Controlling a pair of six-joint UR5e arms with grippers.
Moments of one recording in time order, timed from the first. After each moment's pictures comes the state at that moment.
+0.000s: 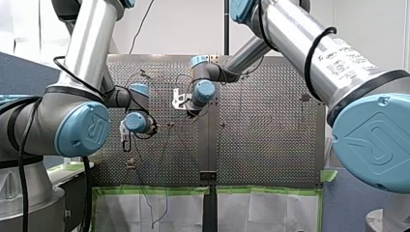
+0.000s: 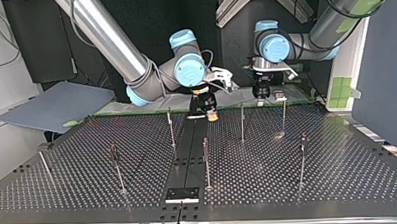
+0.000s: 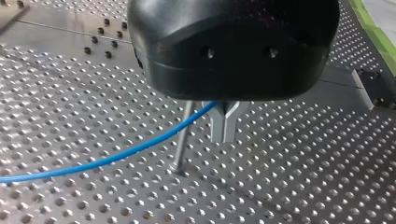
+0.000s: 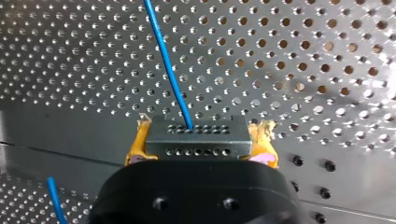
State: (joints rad) left arm -0.07 -1.94 -2.10 -2.38 -1.64 -1.66; right arm 2.44 -0.84 1.11 0.03 1.74 1.66
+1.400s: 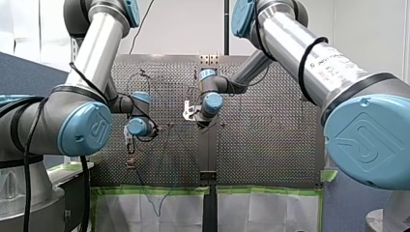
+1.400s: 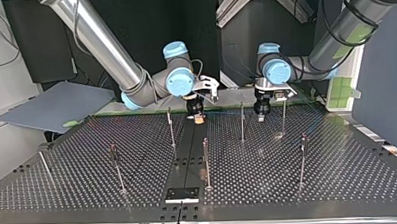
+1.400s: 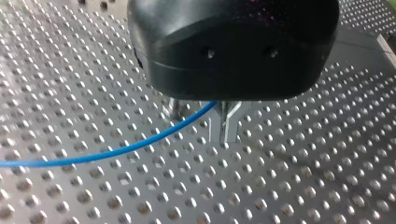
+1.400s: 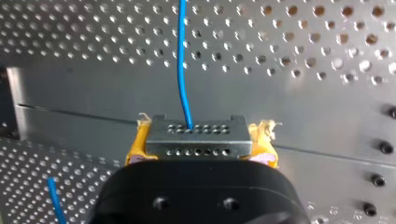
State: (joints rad) left arm -0.02 -2.10 -1.91 -2.40 -1.56 -1.69; right arm 2.36 -0.77 1.11 0.00 1.74 1.68
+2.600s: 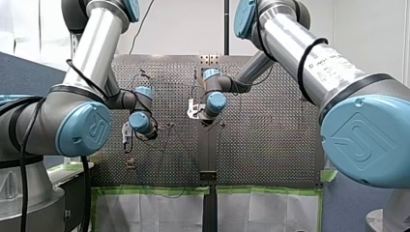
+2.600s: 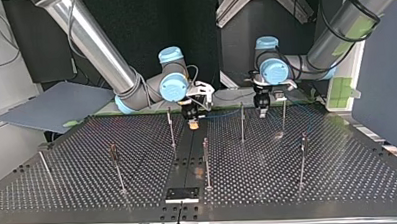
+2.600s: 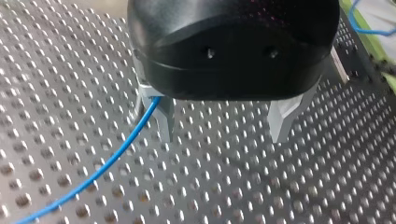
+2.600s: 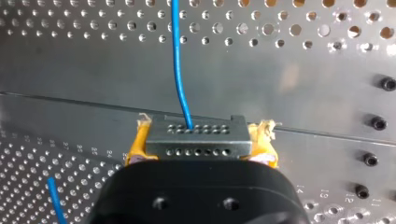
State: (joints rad) left arm -0.06 -2.03 -1.93 -2.57 -1.64 -1.65; right arm 2.33 -0.77 1.10 -0.01 1.74 1.67
